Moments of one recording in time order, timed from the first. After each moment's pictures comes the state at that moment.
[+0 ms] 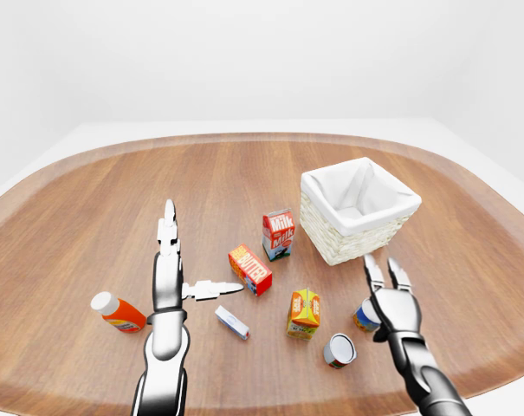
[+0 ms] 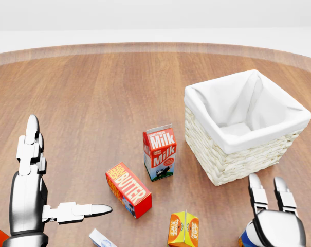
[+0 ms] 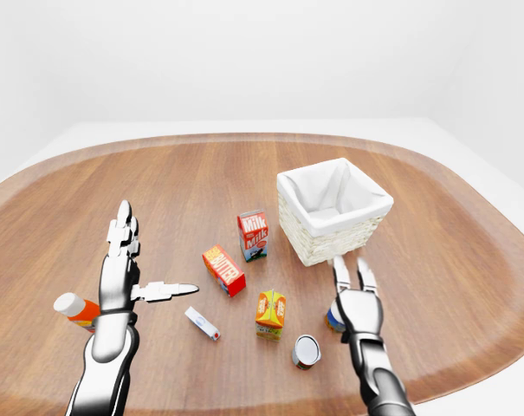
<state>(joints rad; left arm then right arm) 0.11 0.01 0.01 -0.26 0.25 -0.09 0.12 0.00 -0.30 -0.03 0.59 -1.21 -0.09 -0.49</state>
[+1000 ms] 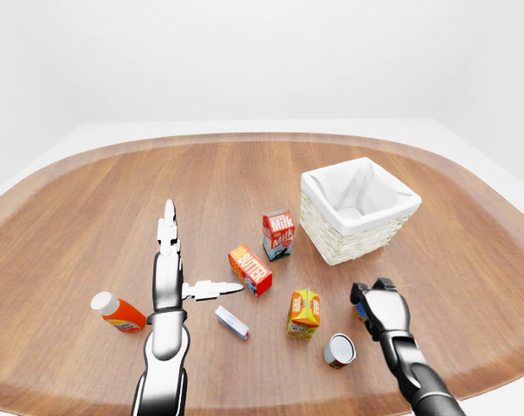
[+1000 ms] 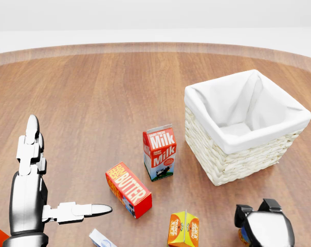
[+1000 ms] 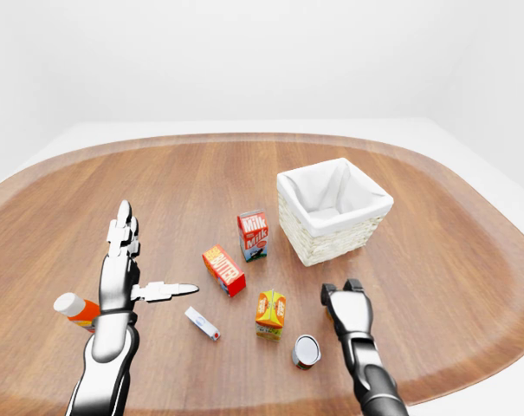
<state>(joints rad) 0.11 0.01 0.01 -0.26 0.25 -0.09 0.12 -0.04 -0.29 0.03 0.70 -1.23 -0.09 -0.52</state>
